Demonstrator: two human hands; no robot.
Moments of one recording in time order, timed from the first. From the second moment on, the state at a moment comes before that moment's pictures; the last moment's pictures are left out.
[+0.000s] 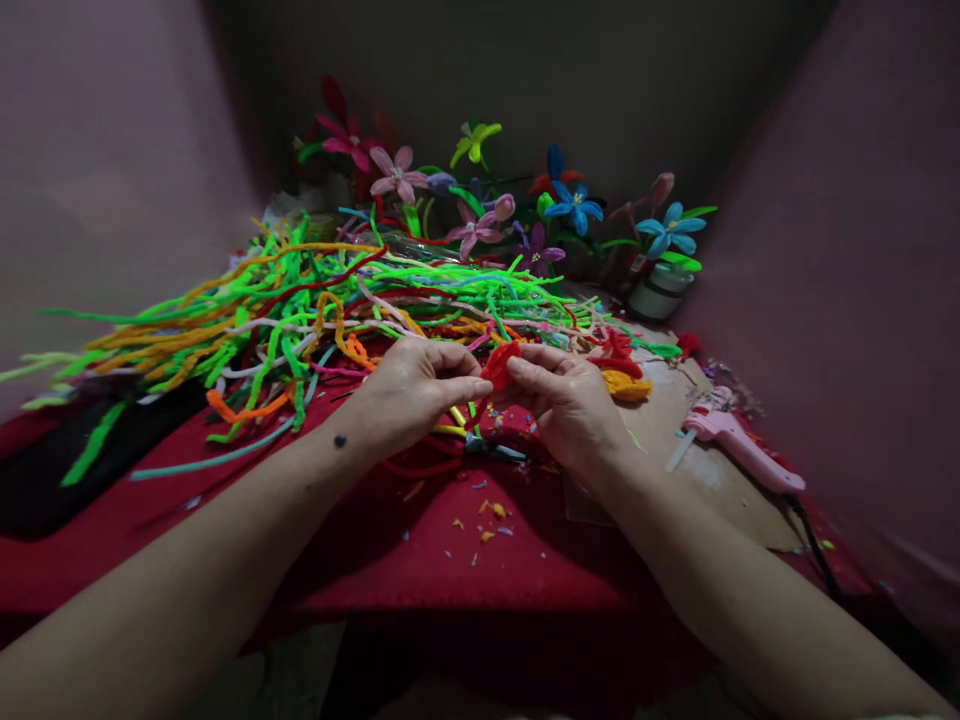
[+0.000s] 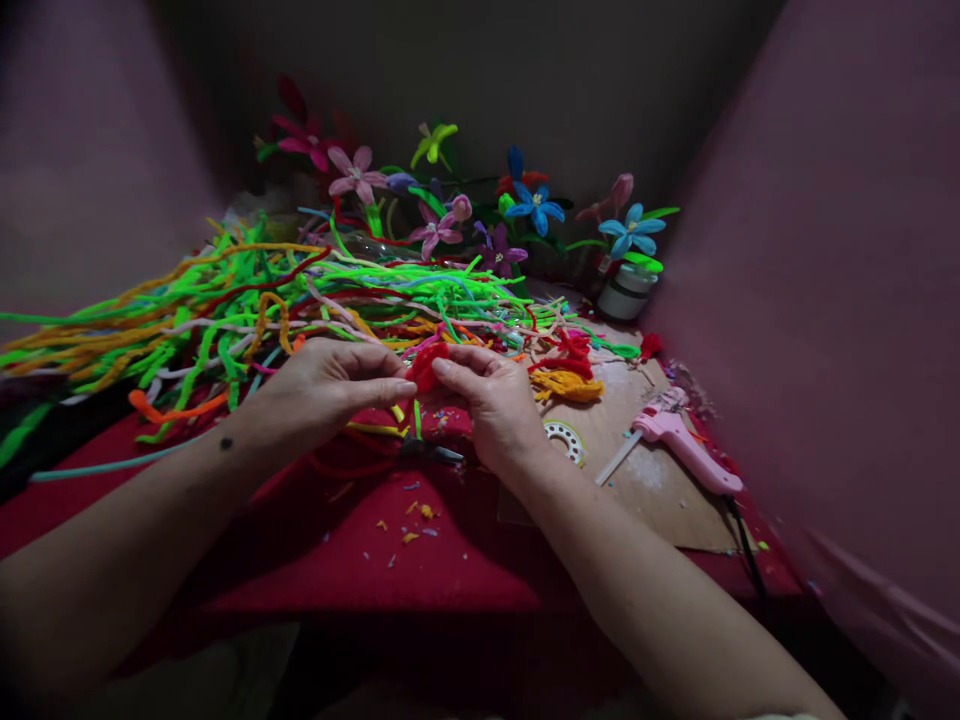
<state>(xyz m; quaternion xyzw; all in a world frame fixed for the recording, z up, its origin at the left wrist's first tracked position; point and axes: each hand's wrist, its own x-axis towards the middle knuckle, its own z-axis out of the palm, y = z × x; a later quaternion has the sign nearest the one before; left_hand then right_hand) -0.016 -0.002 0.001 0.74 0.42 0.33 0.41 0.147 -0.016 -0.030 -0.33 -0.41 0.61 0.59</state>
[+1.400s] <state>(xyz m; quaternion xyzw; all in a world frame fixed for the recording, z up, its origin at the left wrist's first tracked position) -0.020 0.003 -0.008 0.56 0.36 0.34 0.67 0.139 -0.035 -0.018 -0.43 -0.55 0.57 0.43</state>
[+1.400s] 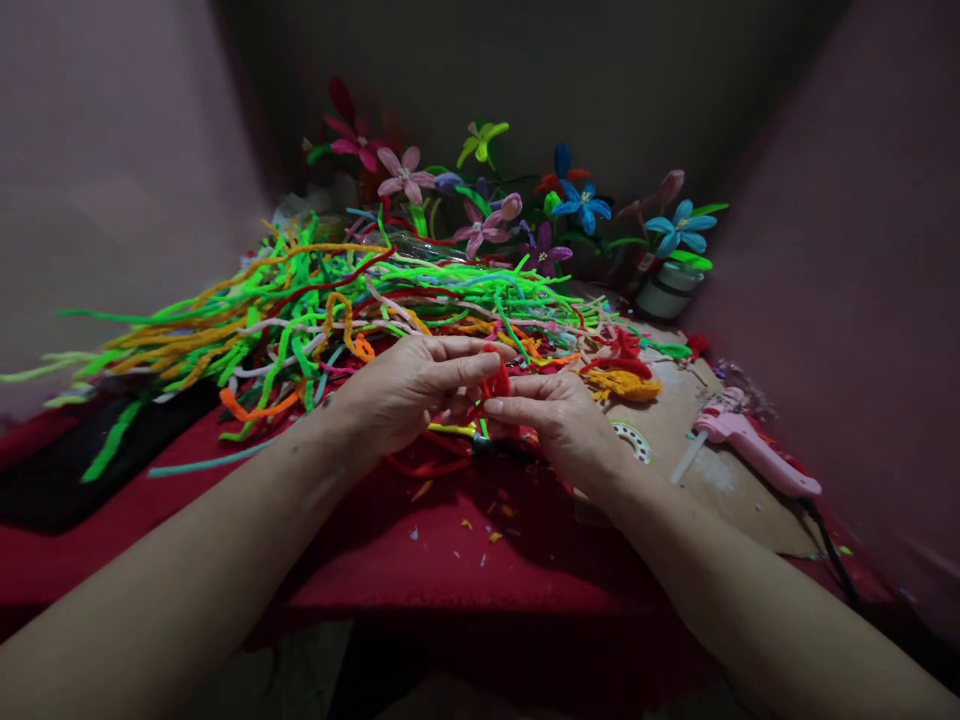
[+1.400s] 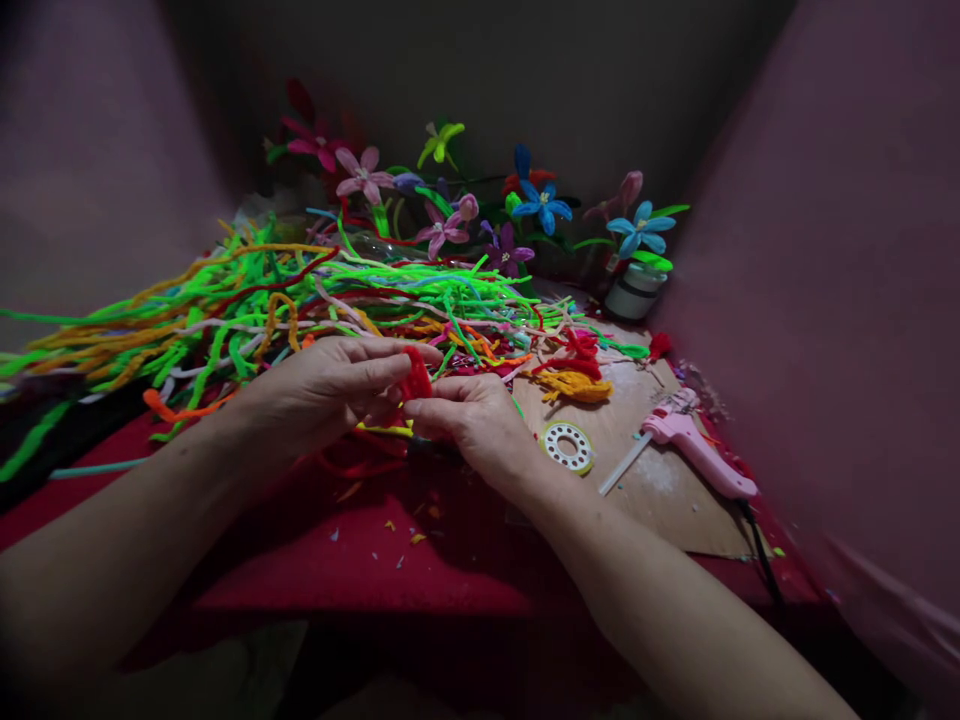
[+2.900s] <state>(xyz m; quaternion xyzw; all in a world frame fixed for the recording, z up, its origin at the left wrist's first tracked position) -0.012 -0.007 0.000 0.68 0.43 0.34 0.49 0.135 -0.029 -0.026 -0.36 -0.44 0.66 0.49</state>
